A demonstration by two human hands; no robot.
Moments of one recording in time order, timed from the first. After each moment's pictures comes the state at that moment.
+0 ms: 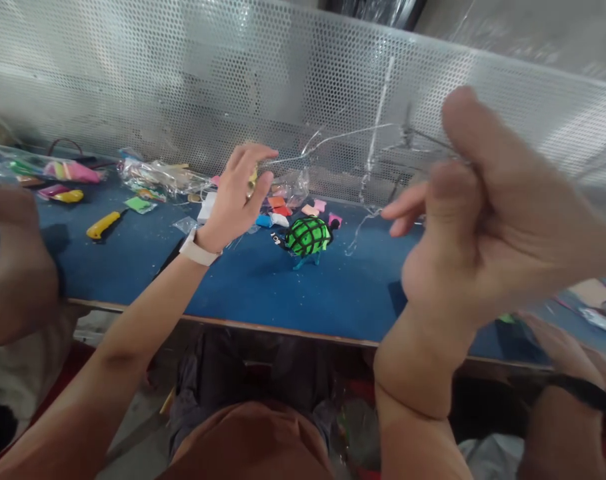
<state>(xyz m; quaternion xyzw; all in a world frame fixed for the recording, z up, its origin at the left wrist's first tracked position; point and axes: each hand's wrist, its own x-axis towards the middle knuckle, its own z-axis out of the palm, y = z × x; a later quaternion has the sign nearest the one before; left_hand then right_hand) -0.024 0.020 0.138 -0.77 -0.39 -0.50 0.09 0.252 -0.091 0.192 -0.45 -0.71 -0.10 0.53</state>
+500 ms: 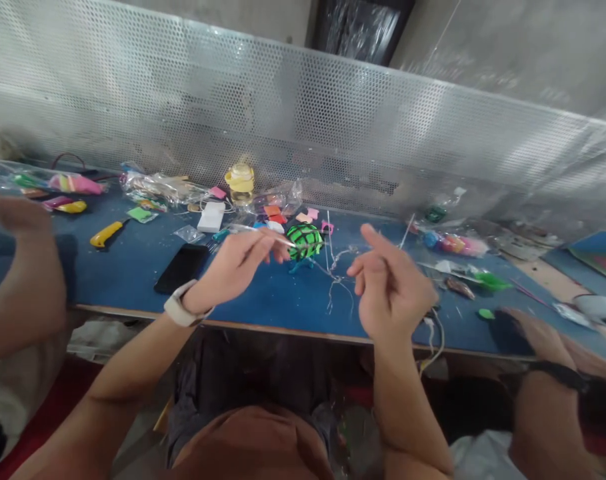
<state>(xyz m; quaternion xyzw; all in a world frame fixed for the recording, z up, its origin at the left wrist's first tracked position) -0.001 -0.085 0.119 -0.77 -0.25 -0.53 -0.25 0.254 -0.121 0.135 -0.33 -0.68 -0.01 0.66</state>
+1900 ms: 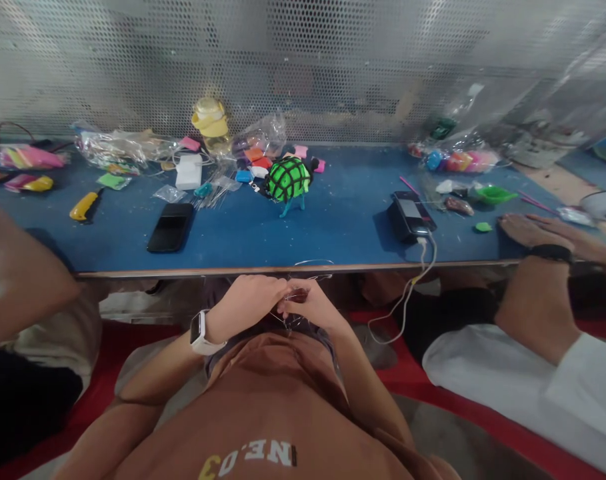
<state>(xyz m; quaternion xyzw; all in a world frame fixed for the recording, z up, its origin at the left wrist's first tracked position) 0.034 -0.193 0.026 -0.92 -0.39 -0.02 -0.07 0.244 -0.198 -0.048 -0.38 -0.54 0.65 0.38</state>
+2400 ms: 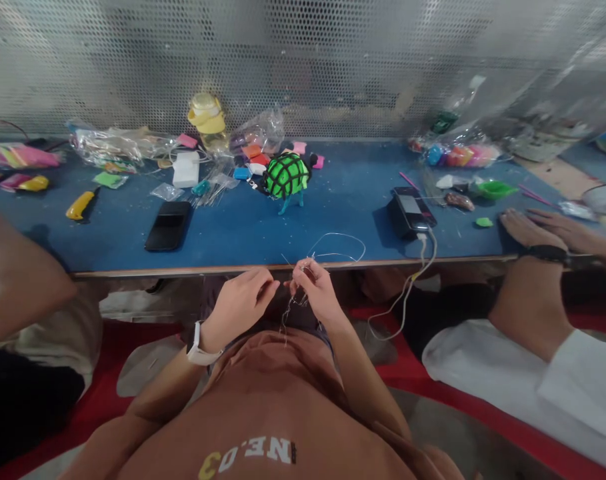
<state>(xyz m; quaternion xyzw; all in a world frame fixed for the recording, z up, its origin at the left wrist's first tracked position) 0.024 -0.210 0.002 -0.84 -0.48 -0.23 -0.10 0.237 -0.188 -0.052 -0.40 -0.44 0.58 0.56</state>
